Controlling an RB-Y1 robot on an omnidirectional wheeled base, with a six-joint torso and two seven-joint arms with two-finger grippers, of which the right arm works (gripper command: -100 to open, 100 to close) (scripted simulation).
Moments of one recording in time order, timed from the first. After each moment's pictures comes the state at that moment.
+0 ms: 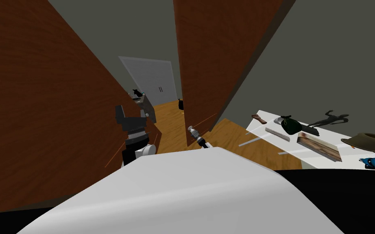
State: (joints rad) arm -0.03 -0.03 0.08 -0.79 0.54 -0.85 1.15
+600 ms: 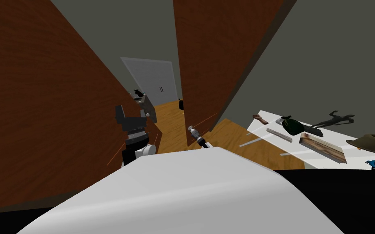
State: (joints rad) arm -0.03 -0.03 0.08 -0.79 0.53 -0.84 1.14
